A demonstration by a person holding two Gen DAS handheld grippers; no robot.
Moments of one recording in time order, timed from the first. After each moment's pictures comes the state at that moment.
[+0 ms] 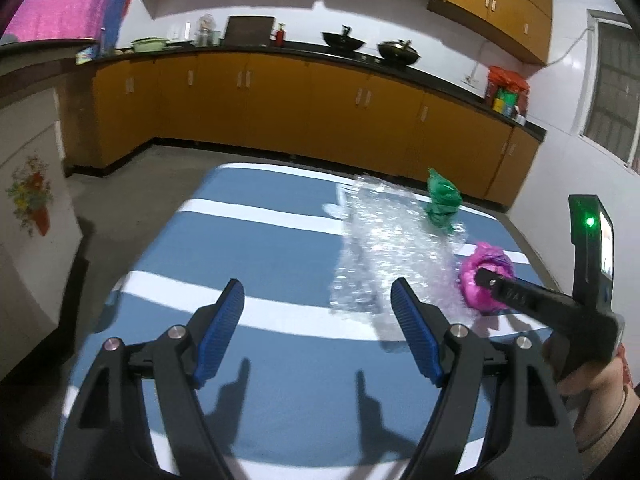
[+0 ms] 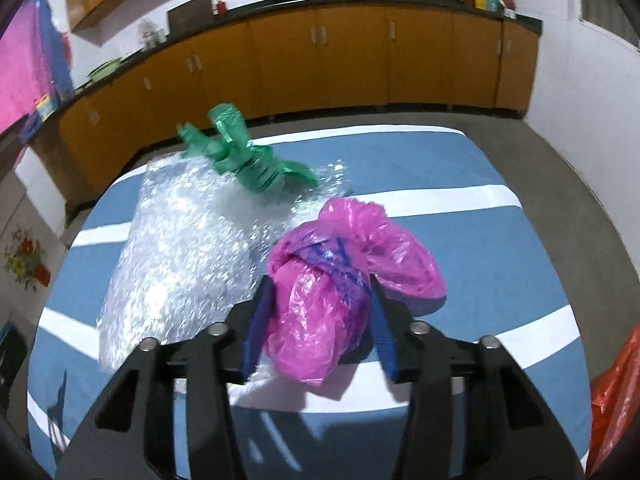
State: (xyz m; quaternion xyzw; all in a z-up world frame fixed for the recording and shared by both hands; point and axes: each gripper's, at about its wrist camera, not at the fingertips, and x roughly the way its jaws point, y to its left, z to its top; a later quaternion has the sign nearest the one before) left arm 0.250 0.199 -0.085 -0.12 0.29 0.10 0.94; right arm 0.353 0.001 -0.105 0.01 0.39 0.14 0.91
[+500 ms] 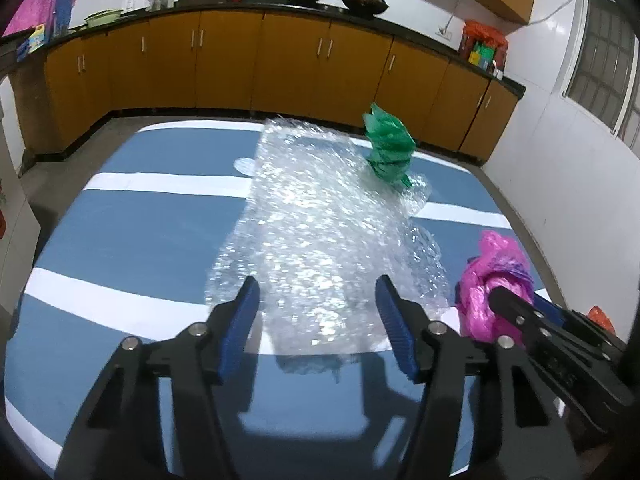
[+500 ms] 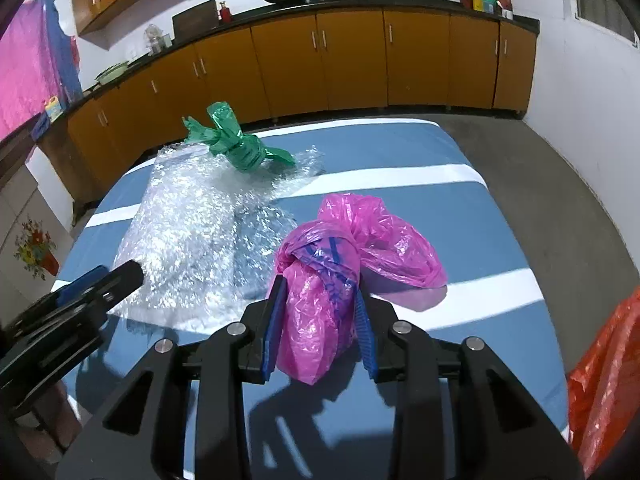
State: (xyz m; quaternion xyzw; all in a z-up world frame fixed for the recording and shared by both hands) left arm 0.324 0.143 -0.115 -0.12 0.37 0.04 0.92; right arm 0.316 -0.040 -0.101 0.02 0.39 0.14 0.91
